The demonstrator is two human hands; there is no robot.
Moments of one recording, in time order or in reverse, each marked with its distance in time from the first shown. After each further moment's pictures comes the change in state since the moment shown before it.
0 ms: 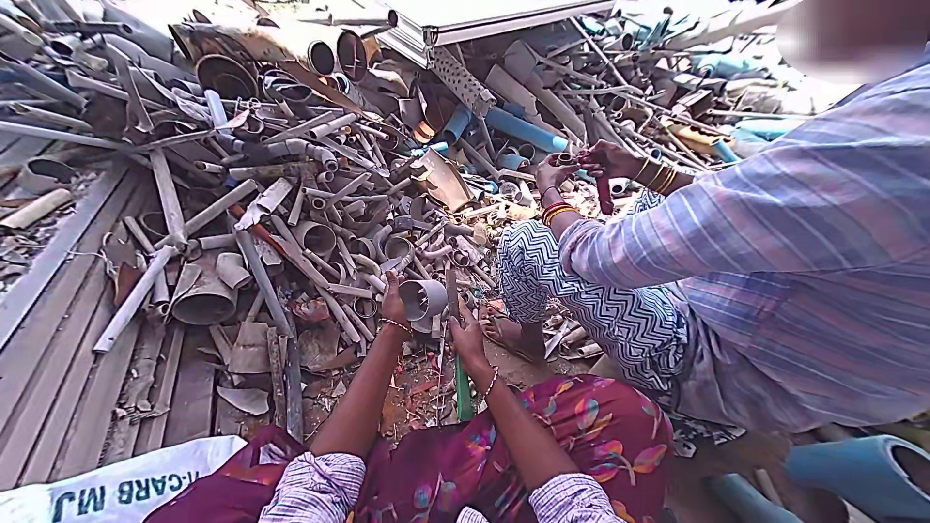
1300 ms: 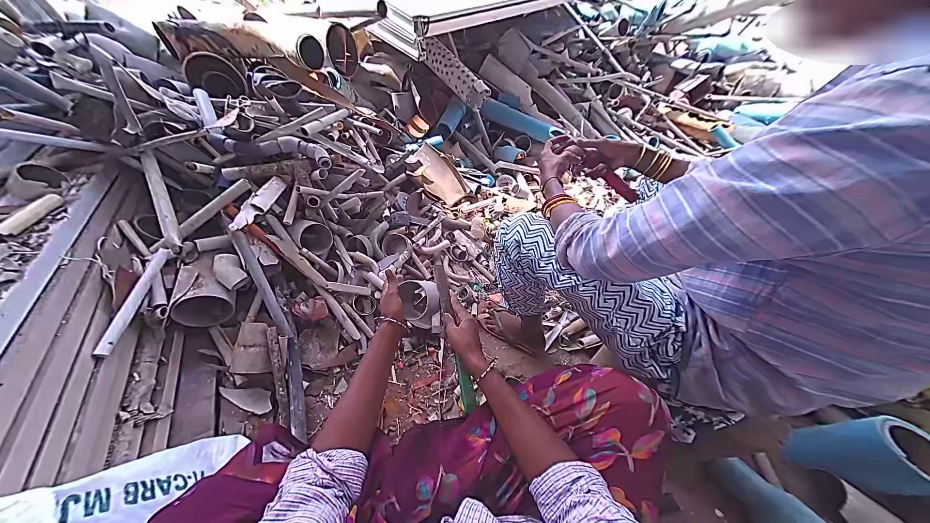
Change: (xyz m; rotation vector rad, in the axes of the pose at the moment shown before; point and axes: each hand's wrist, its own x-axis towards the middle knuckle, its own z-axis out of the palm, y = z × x) left_hand 0.006 -0.005 -0.007 0.095 -0.018 -0.024; right_hand -0.005 -0.006 -0.001 -0.225 -0.072 -0.038
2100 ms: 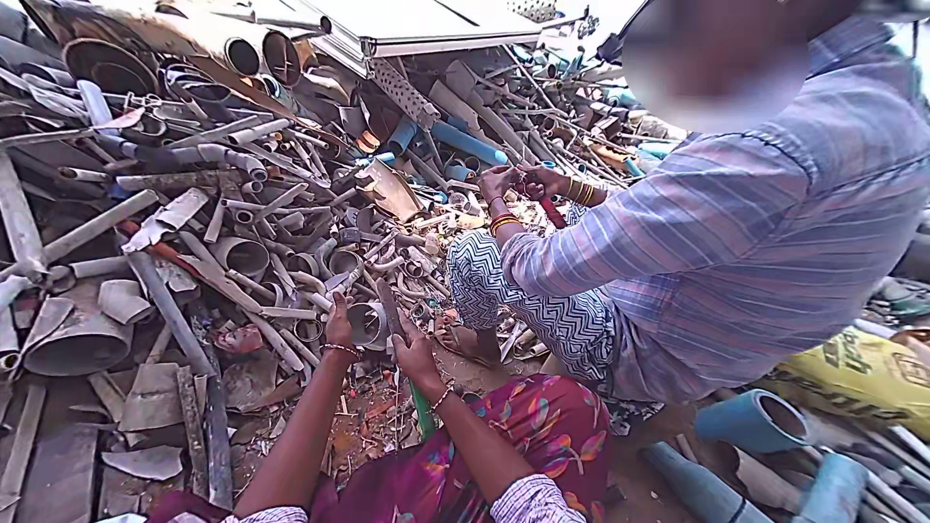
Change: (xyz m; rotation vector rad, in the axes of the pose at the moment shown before) left_hand -0.014 0.011 0.005 0.098 -0.020 0.010; right_hand -0.007 -0.008 -0.002 0.018 -0.006 -0.027
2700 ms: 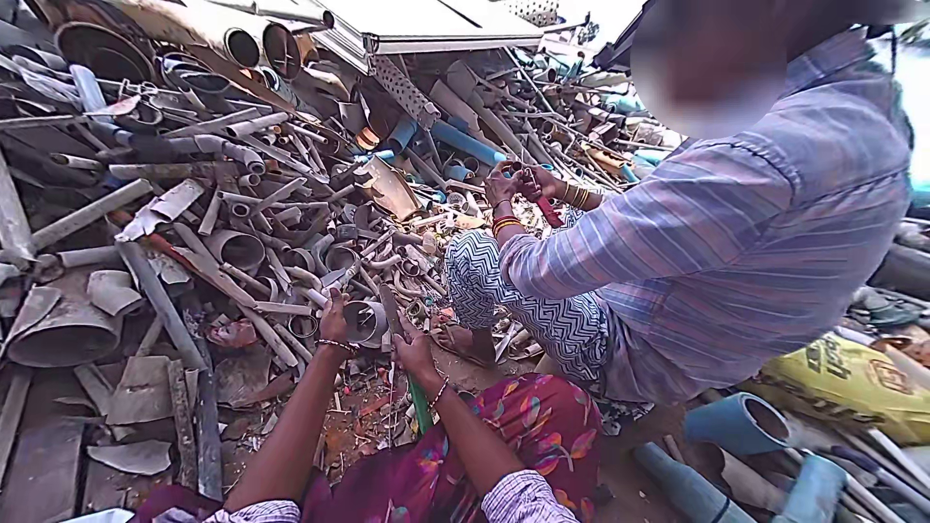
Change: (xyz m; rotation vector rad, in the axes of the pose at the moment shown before) left_hand 0.007 -0.007 -0.007 0.007 -0.029 -0.009; right_hand 0.009 0.015 0.000 0.067 -0.034 0.104
